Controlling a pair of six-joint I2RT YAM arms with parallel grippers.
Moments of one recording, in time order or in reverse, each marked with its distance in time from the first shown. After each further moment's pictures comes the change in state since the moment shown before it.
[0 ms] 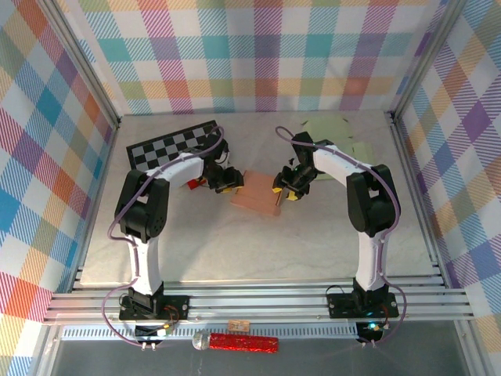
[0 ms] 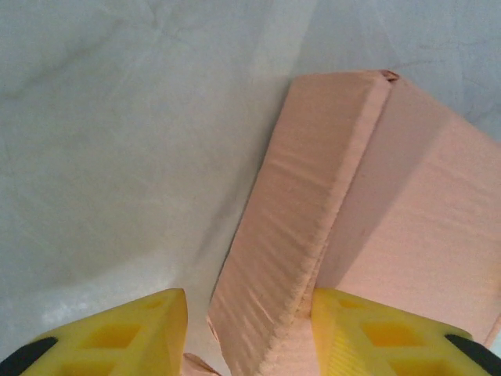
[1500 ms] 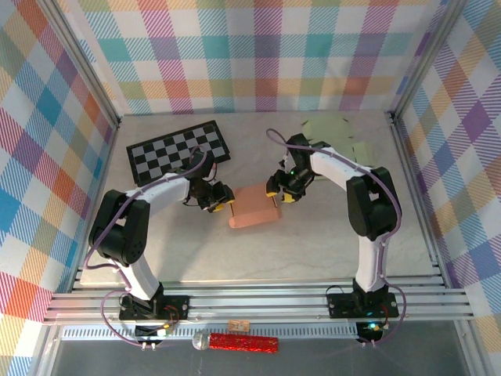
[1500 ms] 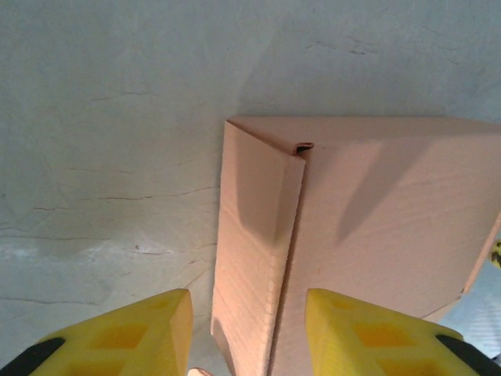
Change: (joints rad) left arm 0.006 -0.268 -0.339 0.103 0.009 -0.275; right arm 0.026 -0.038 -0.029 0.016 -0.074 -0.152
